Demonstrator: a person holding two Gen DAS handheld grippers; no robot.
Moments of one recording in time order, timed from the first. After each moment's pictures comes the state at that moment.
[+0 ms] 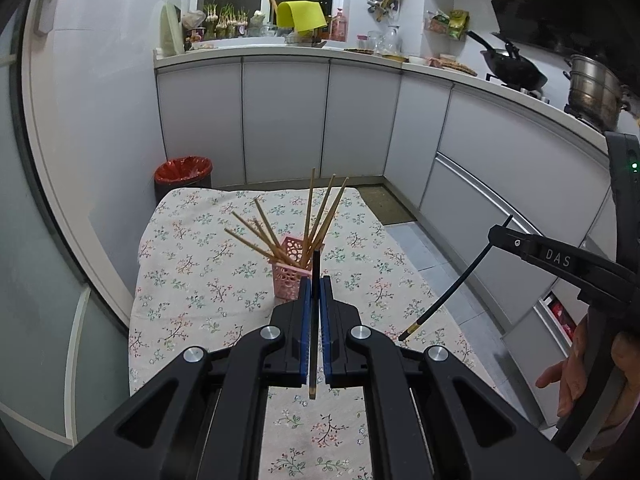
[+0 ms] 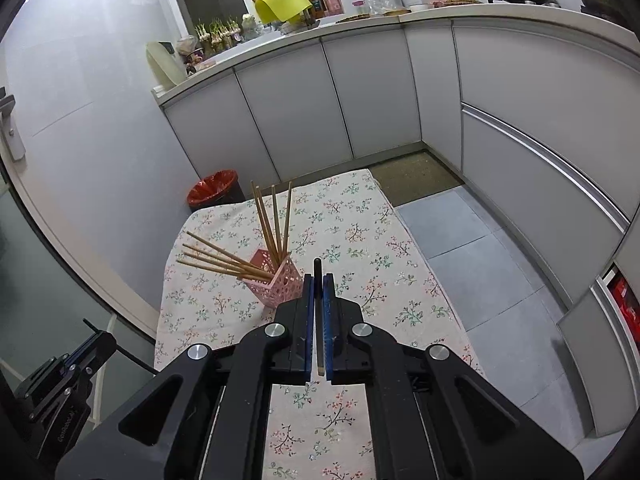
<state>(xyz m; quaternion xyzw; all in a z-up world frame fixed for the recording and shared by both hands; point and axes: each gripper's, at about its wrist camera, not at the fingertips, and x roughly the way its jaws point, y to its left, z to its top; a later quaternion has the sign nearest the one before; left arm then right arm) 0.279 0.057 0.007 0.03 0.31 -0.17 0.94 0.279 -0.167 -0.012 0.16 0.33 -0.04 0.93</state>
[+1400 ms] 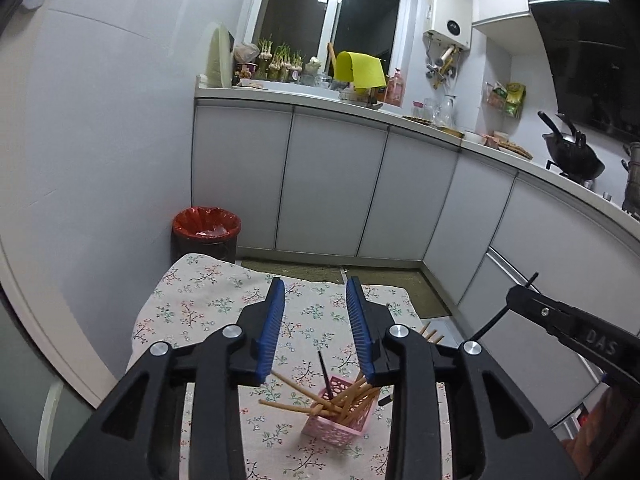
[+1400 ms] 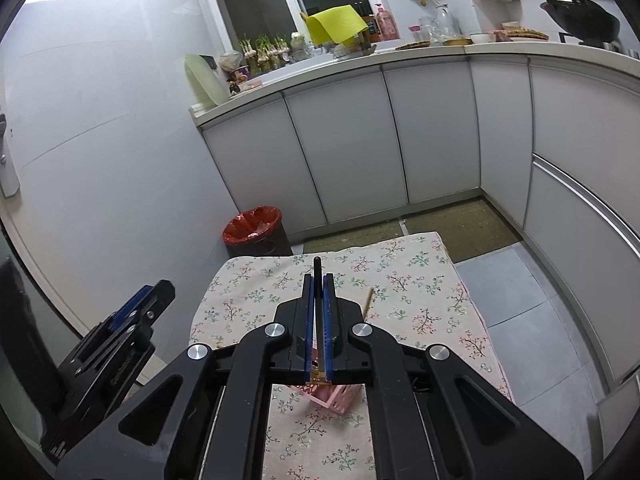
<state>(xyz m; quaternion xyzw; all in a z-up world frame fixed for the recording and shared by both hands) 0.446 0.090 0.017 -0.06 0.21 -0.10 0.97 0.423 -0.124 0.017 0.14 0.27 0.04 0.95</state>
